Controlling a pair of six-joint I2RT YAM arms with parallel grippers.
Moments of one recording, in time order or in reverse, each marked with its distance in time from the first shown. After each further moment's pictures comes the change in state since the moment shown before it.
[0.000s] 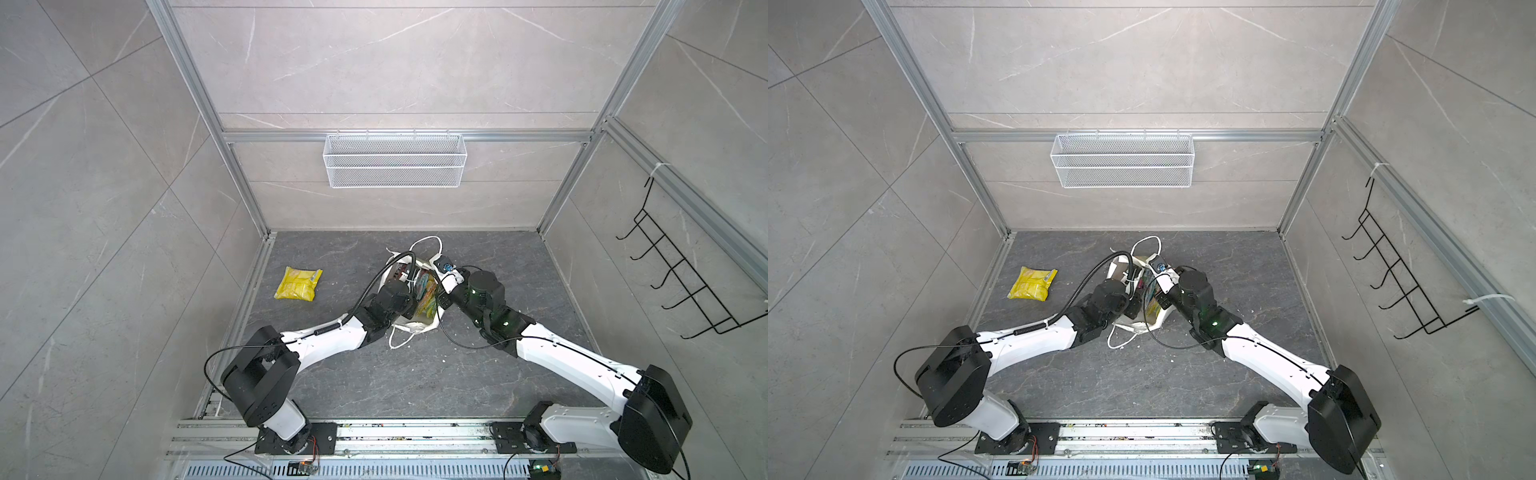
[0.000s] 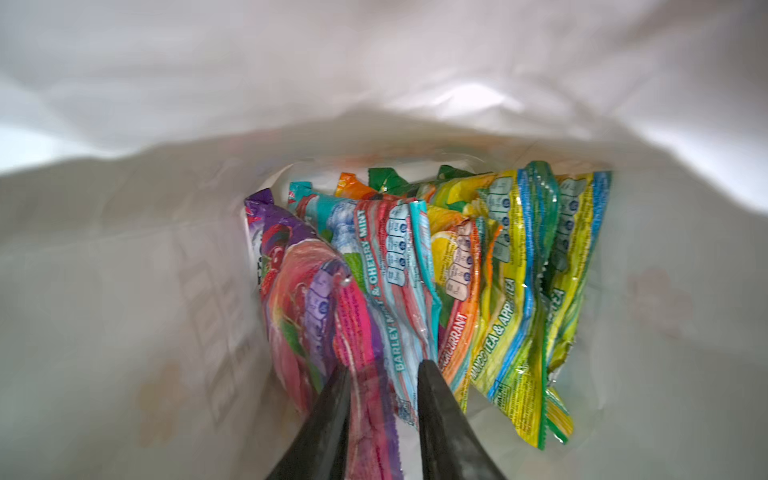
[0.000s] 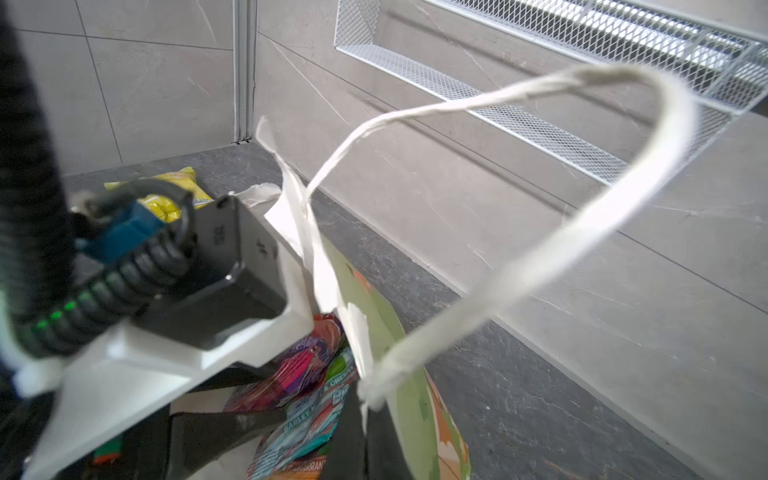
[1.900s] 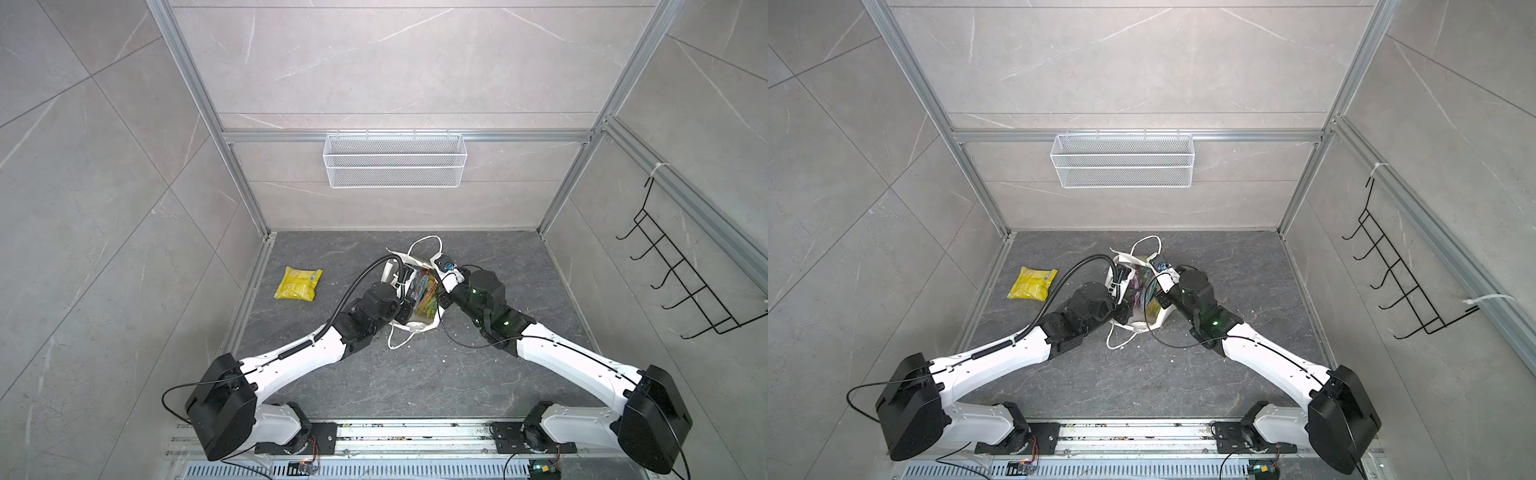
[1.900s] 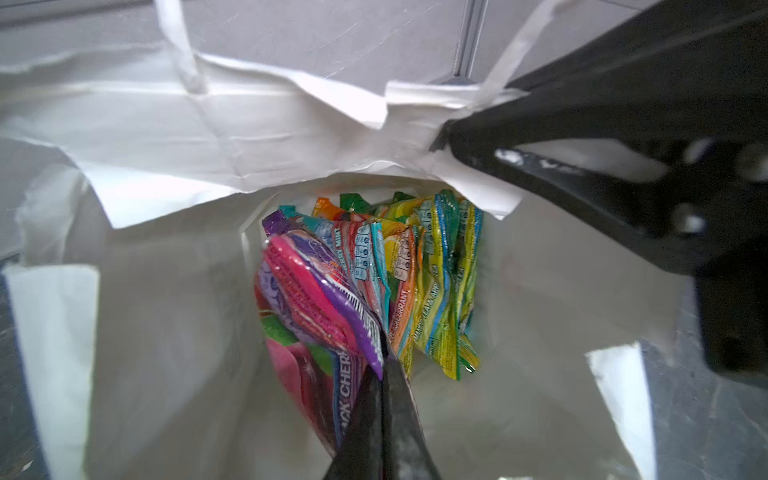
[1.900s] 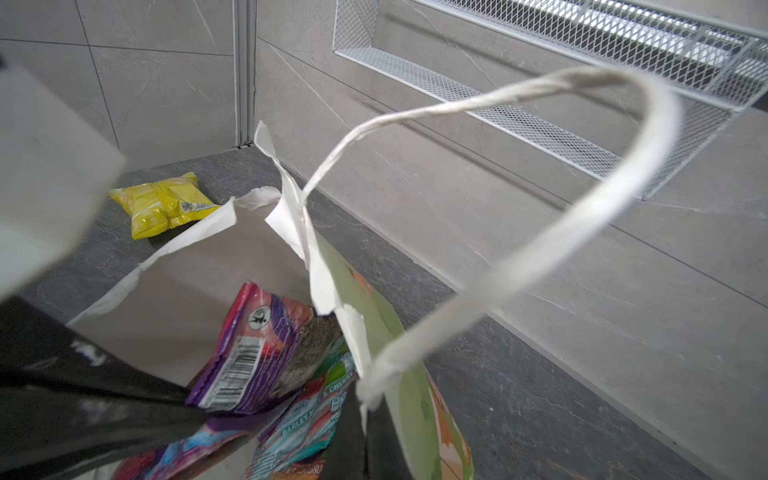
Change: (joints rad) left arm -0.027 -0.251 -0.062 -0.096 0.102 -0.003; right arm -0.002 -0.001 0.001 0.000 -0.010 0.016
